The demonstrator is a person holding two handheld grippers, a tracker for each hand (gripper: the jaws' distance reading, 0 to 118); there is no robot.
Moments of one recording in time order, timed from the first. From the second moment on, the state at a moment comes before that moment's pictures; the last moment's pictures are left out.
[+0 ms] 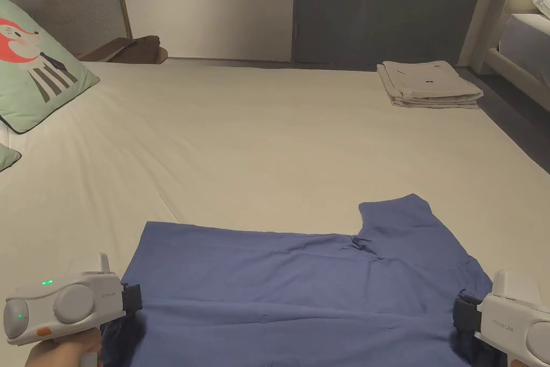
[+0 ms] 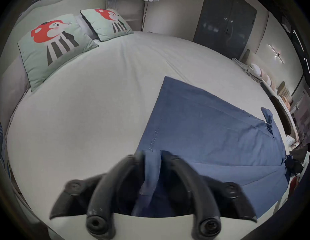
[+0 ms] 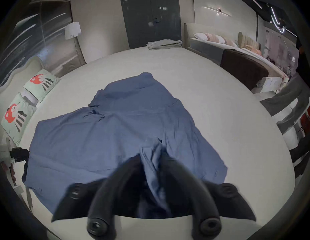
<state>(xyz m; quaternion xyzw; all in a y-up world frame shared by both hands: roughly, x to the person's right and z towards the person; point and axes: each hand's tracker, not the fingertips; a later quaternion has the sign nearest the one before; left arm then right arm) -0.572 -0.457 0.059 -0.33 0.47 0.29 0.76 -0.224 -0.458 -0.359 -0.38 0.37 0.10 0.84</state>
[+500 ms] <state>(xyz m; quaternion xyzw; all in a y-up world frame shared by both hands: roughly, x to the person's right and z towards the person) -0.468 -0.367 0.121 -0.13 0.51 0.14 0.84 -0.149 -0.387 -0.286 -0.14 0.38 0.07 0.91</state>
